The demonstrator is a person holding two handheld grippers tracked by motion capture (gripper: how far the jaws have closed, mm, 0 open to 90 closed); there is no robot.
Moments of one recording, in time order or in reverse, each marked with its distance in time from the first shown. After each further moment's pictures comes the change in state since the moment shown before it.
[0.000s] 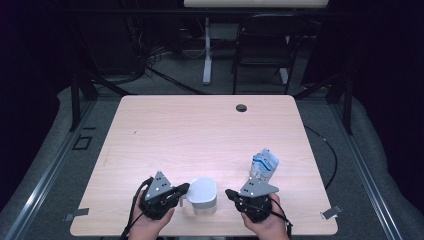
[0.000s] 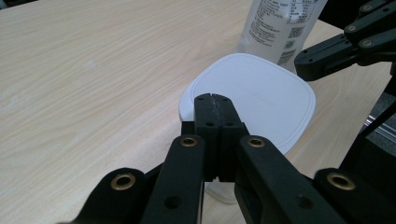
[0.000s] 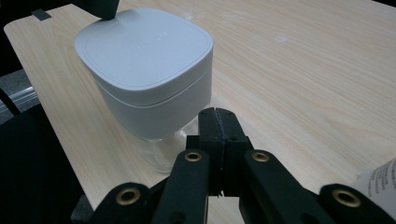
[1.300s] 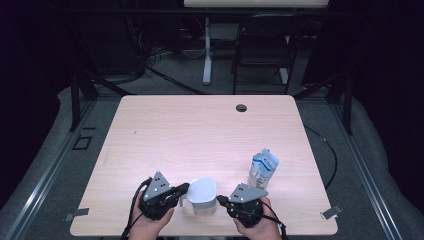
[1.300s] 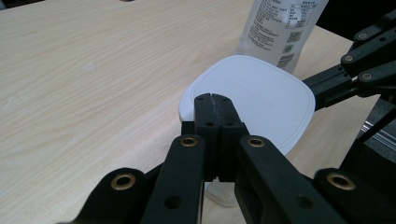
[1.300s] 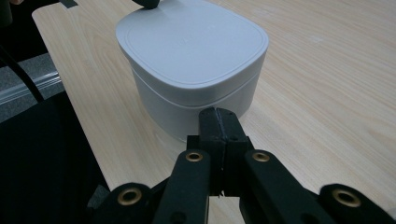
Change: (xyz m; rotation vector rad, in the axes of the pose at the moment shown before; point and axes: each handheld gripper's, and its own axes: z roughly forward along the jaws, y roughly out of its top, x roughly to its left) left arm 0.001 -0.002 0.000 -0.019 -0.005 -0.011; right arm 0.017 0.001 0.011 0.019 0.065 -0.047
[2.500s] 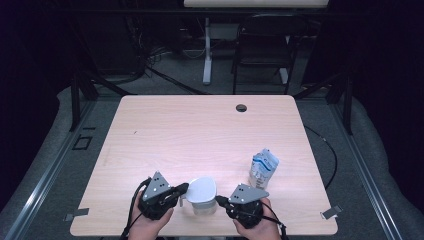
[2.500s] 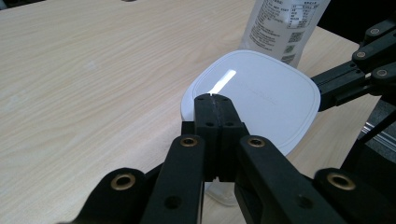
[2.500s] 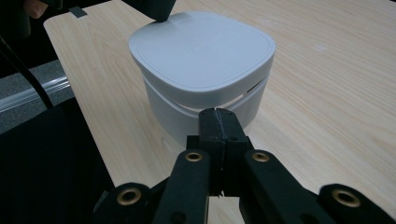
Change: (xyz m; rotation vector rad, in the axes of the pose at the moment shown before) left arm 0.001 -0.001 -0.001 -0.002 0.005 -0.007; right arm 0.004 0.003 -0.003 -0.028 0.014 0.003
